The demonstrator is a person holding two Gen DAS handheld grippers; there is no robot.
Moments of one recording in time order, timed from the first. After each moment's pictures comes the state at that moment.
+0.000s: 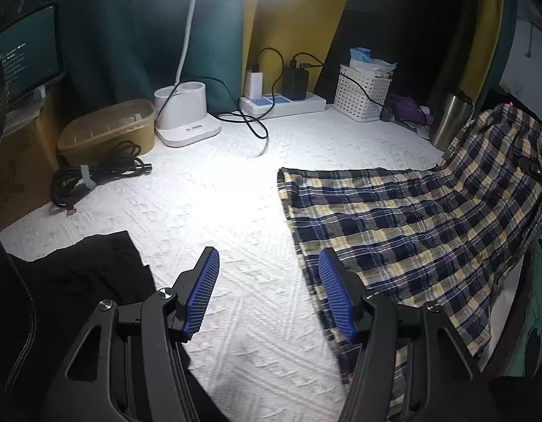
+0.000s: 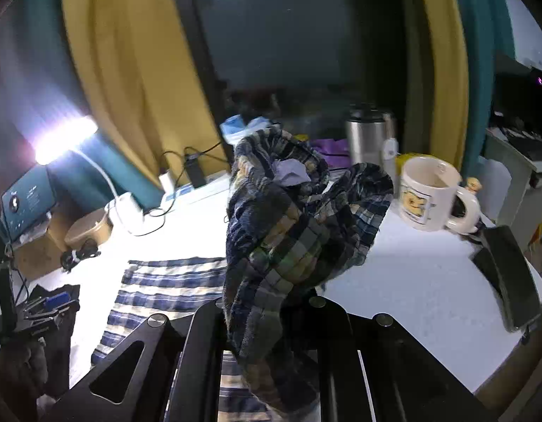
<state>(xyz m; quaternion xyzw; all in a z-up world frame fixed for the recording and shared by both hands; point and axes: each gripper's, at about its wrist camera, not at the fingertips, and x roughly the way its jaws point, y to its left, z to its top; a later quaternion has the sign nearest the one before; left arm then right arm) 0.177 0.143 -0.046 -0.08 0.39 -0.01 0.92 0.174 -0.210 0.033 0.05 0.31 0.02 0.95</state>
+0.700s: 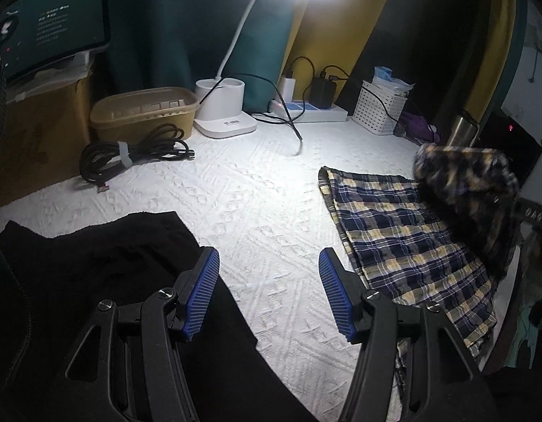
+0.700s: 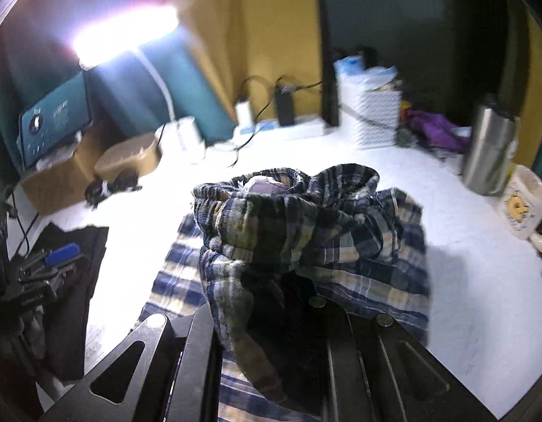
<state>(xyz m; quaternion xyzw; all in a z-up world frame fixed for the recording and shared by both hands) 0.147 0.198 -0.057 -0.12 0.37 0.00 0.92 0.214 -0.060 -0.022 -0.03 0.40 0.11 0.91</state>
